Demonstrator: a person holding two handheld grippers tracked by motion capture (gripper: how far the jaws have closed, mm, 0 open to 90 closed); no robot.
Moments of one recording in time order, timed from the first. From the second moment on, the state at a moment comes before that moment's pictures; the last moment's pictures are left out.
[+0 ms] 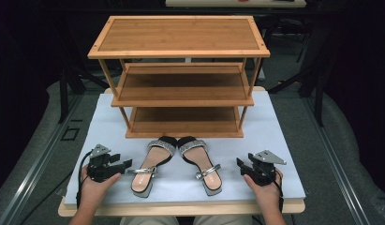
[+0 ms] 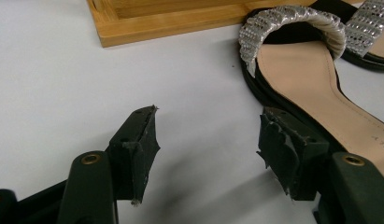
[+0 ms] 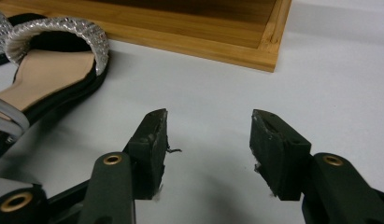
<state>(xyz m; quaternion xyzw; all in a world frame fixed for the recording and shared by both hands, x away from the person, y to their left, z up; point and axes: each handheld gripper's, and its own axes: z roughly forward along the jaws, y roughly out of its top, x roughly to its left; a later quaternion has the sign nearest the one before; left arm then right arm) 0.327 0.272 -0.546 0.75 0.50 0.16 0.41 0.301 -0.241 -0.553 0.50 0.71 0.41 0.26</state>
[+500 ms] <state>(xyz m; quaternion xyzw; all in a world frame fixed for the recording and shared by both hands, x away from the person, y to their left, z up) 0.320 0.276 -0.539 0.74 0.50 0.14 0.43 0.301 -0.239 -0.553 0.51 0.72 0.41 0.26</state>
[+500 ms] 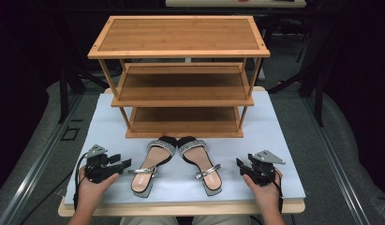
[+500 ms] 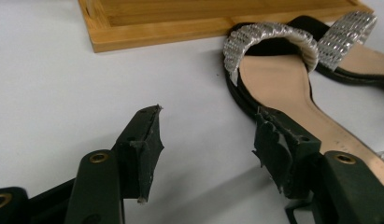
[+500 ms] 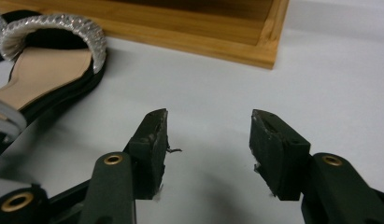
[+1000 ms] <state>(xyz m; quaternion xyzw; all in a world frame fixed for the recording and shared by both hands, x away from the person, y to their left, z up) 0.310 0.262 -0.520 0.76 0.47 0.15 0.43 0.300 -0.235 -0.551 0.50 0.72 0.41 0.25</state>
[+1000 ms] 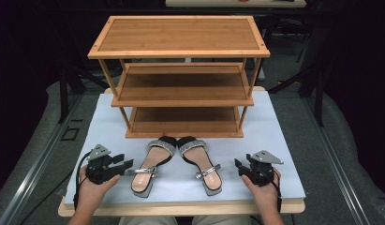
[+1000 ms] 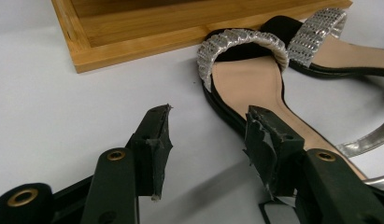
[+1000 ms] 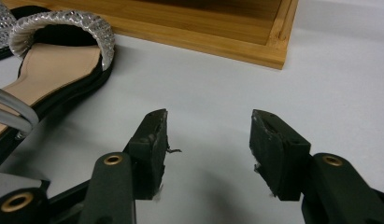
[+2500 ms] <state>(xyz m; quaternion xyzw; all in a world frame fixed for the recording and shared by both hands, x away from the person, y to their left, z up) 0.375 0.159 -0.501 0.85 0.52 -0.05 0.09 0.304 -0.248 -0.558 0.52 0.70 0.43 0.23</state>
